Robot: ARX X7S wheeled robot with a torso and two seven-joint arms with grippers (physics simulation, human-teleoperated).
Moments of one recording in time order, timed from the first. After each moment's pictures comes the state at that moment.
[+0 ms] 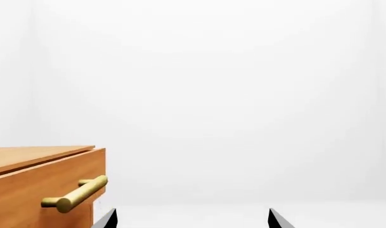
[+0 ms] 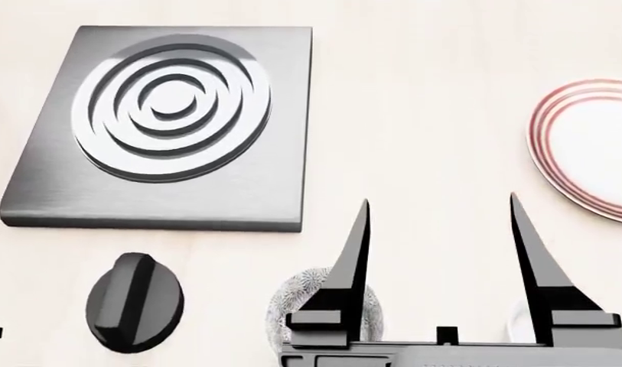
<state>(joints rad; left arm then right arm) -0.55 -1.07 0.77 1.00 -0.60 -0.07 -1.16 0.17 0.00 -0.26 -1.05 -0.38 0.82 0.00</state>
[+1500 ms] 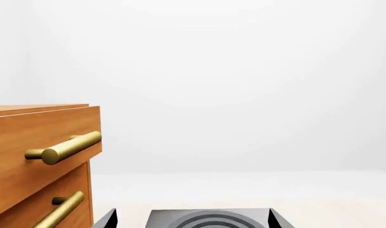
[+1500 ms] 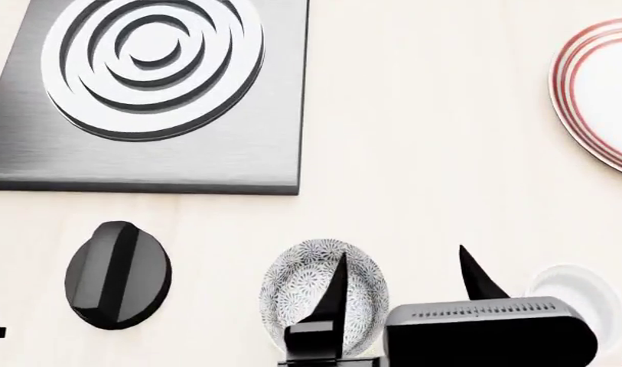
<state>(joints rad) -0.55 -1.07 0.80 0.98 -0.58 -0.05 -1.17 0.26 0.00 -0.21 -1.05 -0.17 1.24 0.01</state>
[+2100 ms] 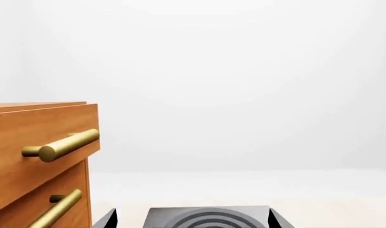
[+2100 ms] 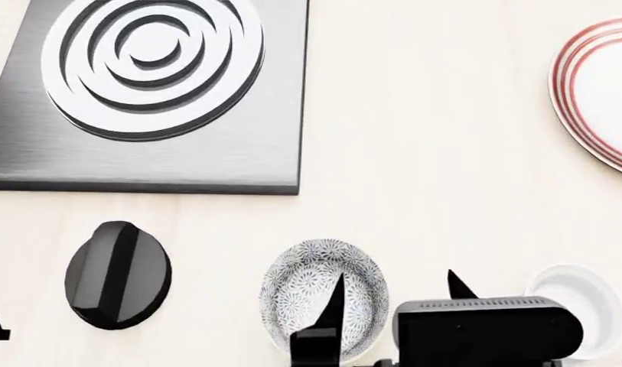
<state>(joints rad) -0.55 -1.06 0.81 0.98 -0.58 -0.04 -1.17 0.28 0.03 -0.09 -1.00 0.13 1.31 0.14</state>
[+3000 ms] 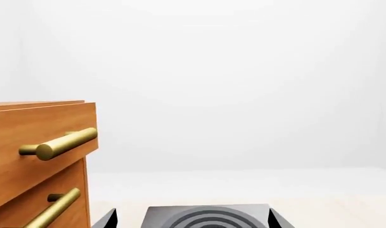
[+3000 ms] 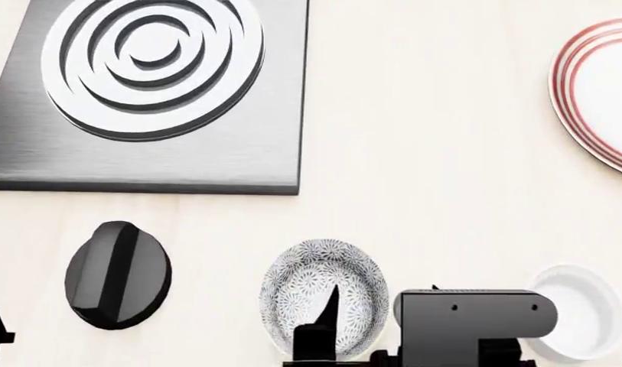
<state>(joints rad) -0.55 -1.06 0.82 0.97 -0.57 -0.04 -1.16 0.30 0.05 -0.01 -0.82 0.34 1.27 0.22</state>
